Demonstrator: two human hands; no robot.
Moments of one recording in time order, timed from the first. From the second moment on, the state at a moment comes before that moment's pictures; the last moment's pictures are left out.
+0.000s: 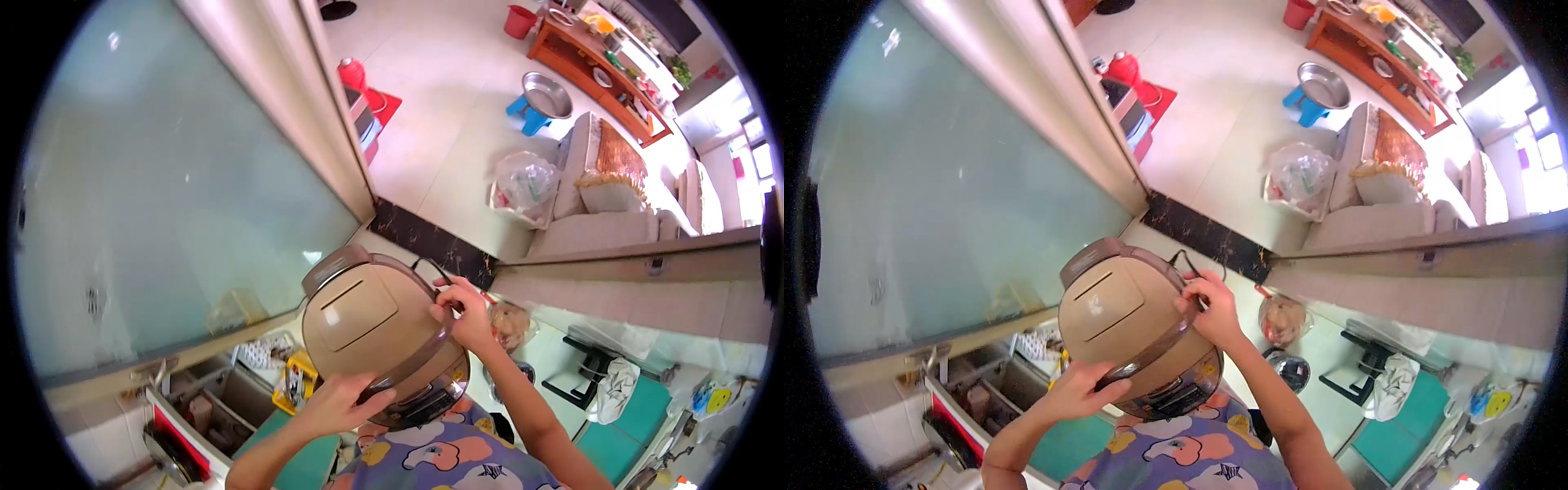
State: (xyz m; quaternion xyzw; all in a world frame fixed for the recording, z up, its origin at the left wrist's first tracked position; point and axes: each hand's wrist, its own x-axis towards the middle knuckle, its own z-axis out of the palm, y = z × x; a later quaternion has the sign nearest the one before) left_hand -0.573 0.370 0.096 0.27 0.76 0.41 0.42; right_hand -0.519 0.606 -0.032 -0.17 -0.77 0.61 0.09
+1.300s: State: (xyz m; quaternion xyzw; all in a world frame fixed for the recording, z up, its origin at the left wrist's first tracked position) left_hand -1.342 0.921 -0.057 0.18 0.81 0.43 0.36; right_hand -1.200 1.286 -0.195 -0.22 -0.86 0.42 -0.20
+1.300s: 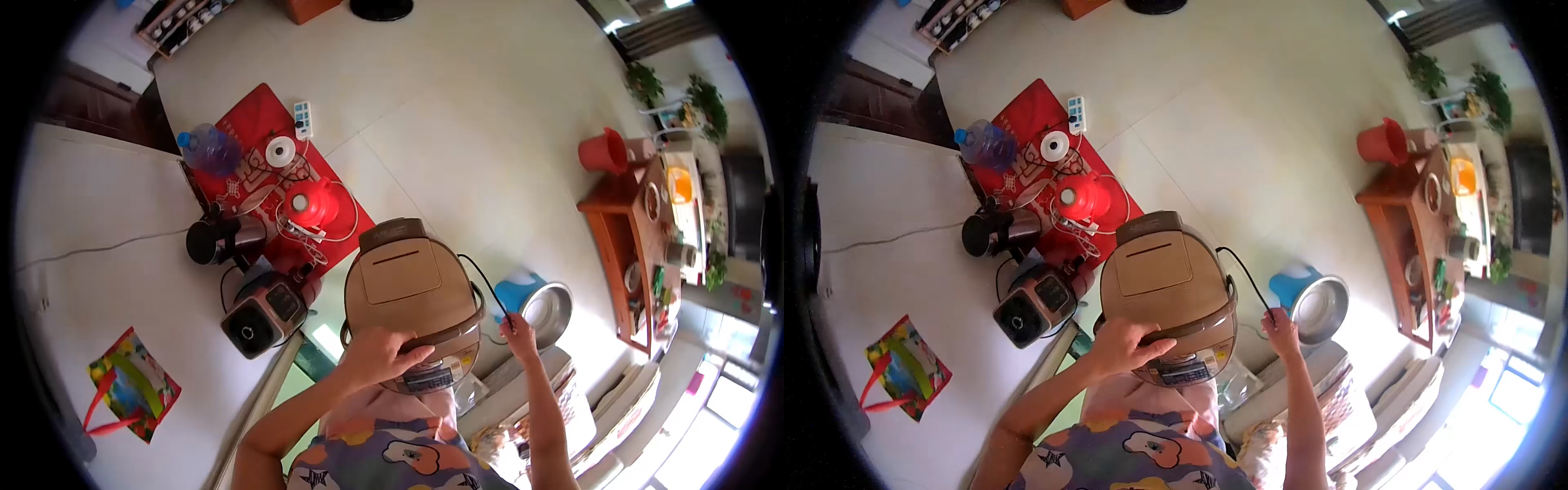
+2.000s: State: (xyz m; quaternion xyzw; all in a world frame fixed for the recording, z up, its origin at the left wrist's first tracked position) left_hand -1.544 1.032 -0.431 -0.03 0.90 0.38 0.22; right_hand -1.734 1.266 -0.422 -0.06 -0.87 0.29 -0.39
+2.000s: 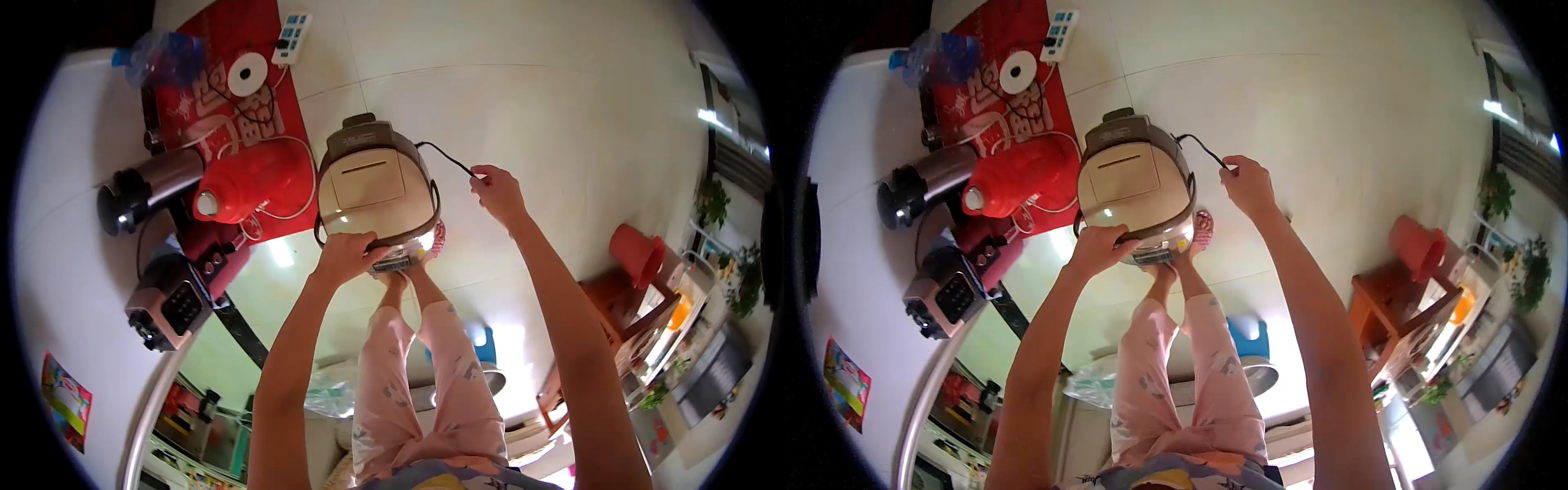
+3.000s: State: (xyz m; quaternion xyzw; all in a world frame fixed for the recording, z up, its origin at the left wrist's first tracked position) left_hand -1.600 1.111 -0.442 -0.33 0.76 0.52 0.21; right_hand -1.773 1.327 -0.428 0.23 -0.90 0.23 -0.28
